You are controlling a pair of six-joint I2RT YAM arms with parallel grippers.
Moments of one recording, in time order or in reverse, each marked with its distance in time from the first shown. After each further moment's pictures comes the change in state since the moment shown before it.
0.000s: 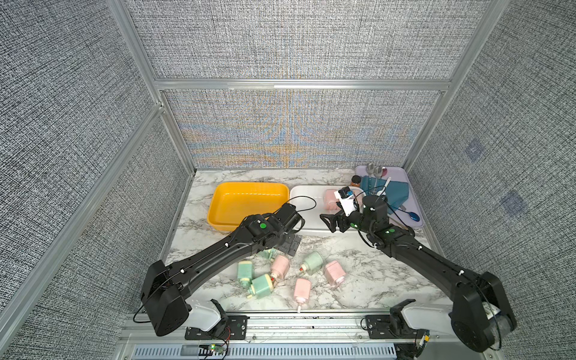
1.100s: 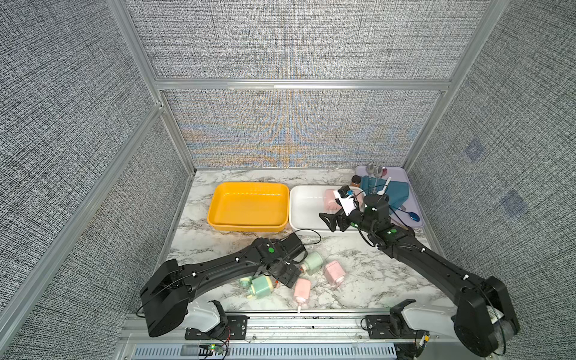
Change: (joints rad) left arm -0.132 -0.023 -0.272 0.100 0.164 -0.054; right arm 0.010 -0.036 -0.003 0.018 0.005 -0.028
